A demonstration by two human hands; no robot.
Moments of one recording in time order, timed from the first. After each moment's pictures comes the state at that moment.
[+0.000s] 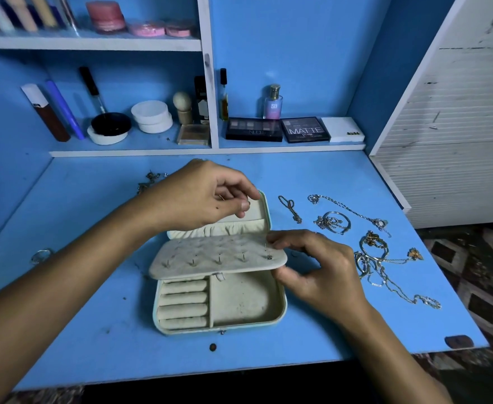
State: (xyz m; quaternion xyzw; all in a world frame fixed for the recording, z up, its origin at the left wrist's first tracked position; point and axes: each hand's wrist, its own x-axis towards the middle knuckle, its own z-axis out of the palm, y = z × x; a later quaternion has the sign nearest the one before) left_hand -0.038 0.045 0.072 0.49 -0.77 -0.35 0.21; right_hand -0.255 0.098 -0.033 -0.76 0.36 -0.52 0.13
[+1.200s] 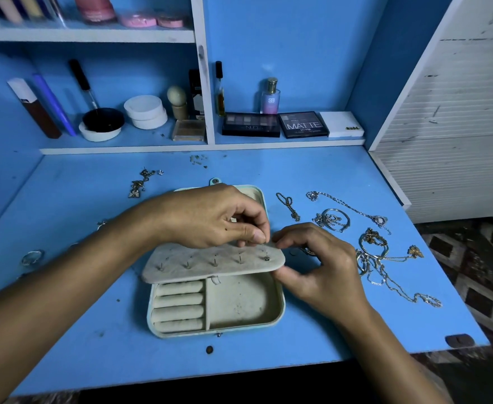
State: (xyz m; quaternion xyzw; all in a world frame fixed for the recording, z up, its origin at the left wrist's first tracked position) left_hand -0.054 0.047 0.071 0.39 -0.82 -0.42 0.05; right_hand -0.258 0.096 -0.036 -0.75 0.38 -0.52 0.15
